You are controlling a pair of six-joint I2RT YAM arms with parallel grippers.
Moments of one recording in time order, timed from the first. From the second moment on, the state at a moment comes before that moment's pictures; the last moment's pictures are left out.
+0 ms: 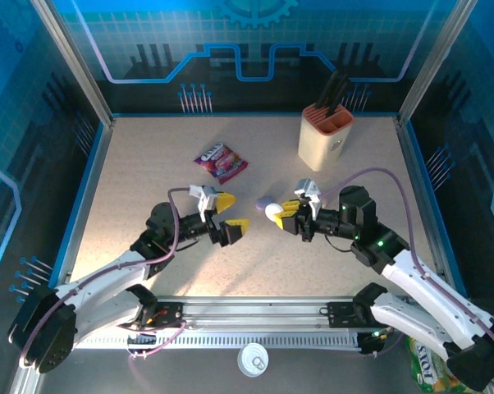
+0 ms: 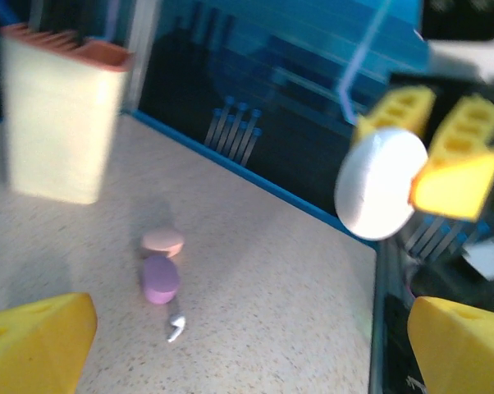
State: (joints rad) left arm -0.58 0.96 0.38 0.57 0.58 -0.30; right arm 0.60 0.80 0.72 -0.22 -0.57 0.08
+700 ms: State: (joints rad) left arm -0.72 1.03 0.46 0.55 0.87 -0.15; right arm 0.66 0.93 0.81 -0.29 -0.81 -0.04
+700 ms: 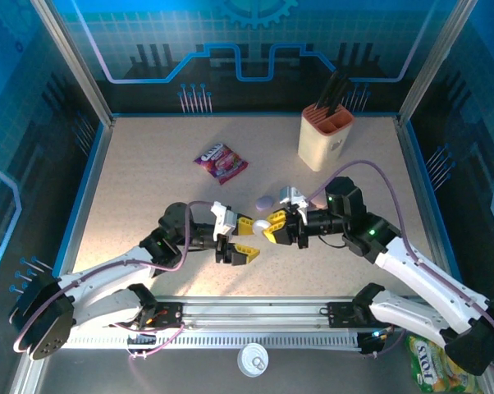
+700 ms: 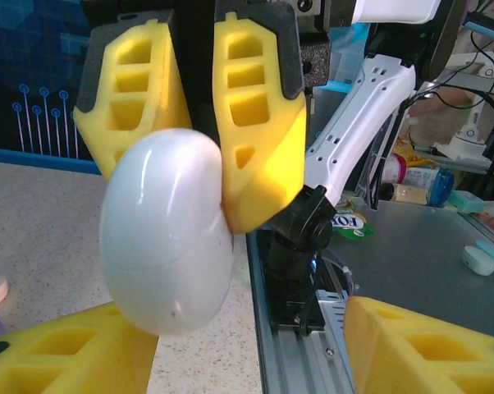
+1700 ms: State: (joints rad) left arm -0.72 1.09 0.48 0.58 0.85 -0.17; right arm 0.67 0.97 0.82 -0.23 -0.75 0.00
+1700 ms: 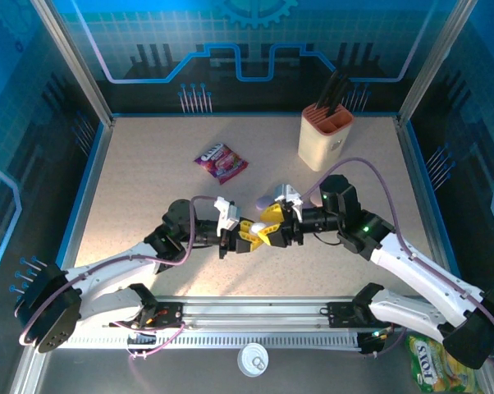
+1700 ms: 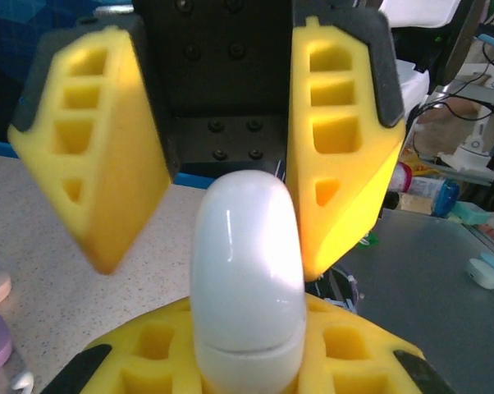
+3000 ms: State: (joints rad) left arm -0.73 1.09 0.43 0.55 0.66 -0.03; right arm 0.48 1.12 0.50 -0.25 -0.15 0.73
